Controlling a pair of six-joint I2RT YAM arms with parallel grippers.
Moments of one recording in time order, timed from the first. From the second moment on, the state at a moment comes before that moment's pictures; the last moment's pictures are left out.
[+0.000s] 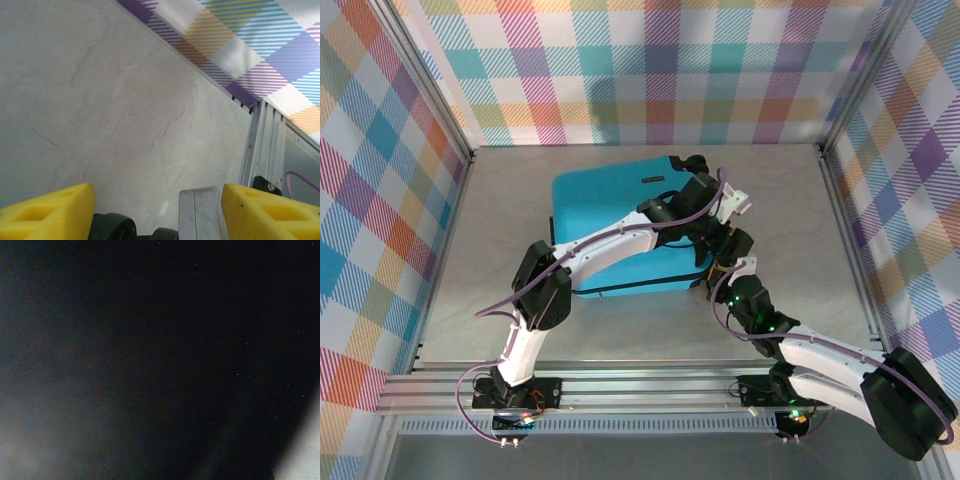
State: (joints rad) left arm -0.91 2.07 1.87 -0.47 0.43 -0.24; right arm 0.66 0.96 0.15 0.39 0.29 0.56
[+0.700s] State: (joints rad) left arm -0.85 1.89 1.65 -0.59 0.66 -0.03; right arm 0.87 0.95 0.08 0.54 0.27 0.42
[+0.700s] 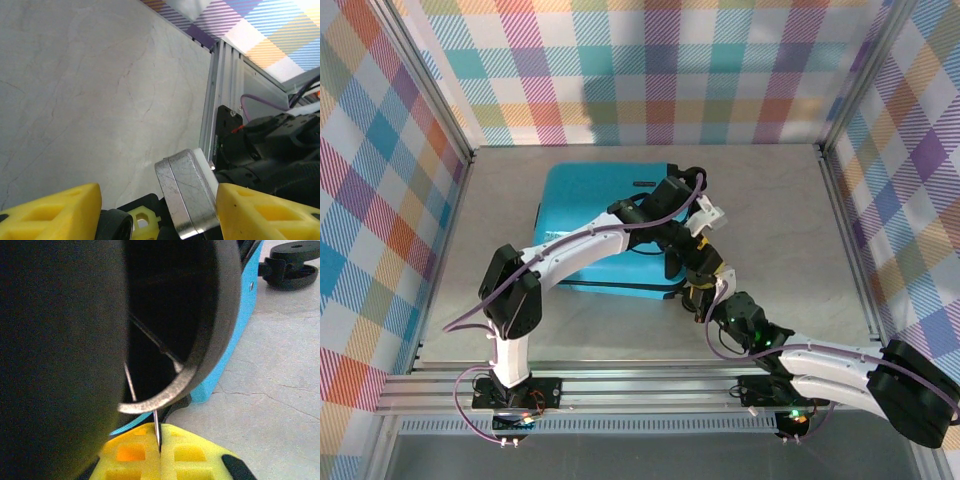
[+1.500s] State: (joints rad) left arm -0.80 1.83 1.57 -0.58 0.76 0.11; right arm 0.76 1.04 0.07 0.69 0.06 0.25
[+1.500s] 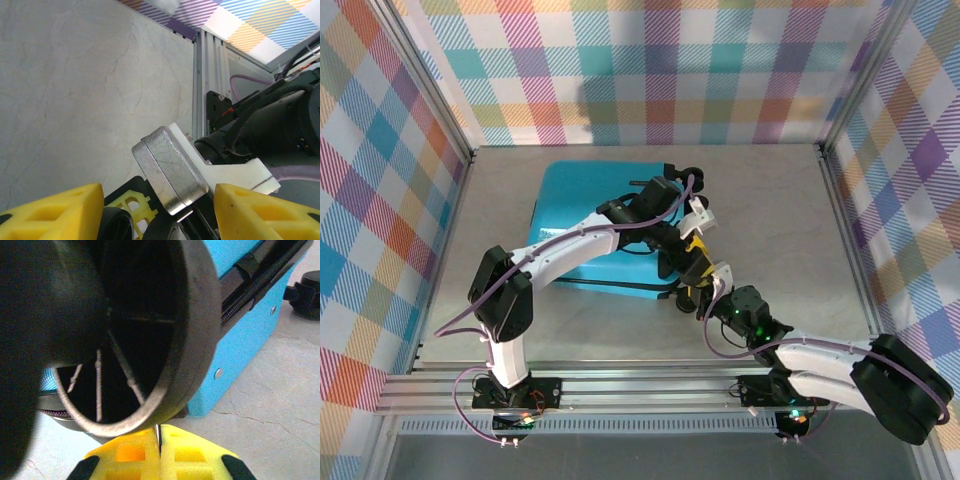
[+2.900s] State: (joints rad) left arm -0.70 1.78 1.49 -0.54 0.80 0.13; right arm 0.59 1.29 0.19 0.85 -0.26 0.15
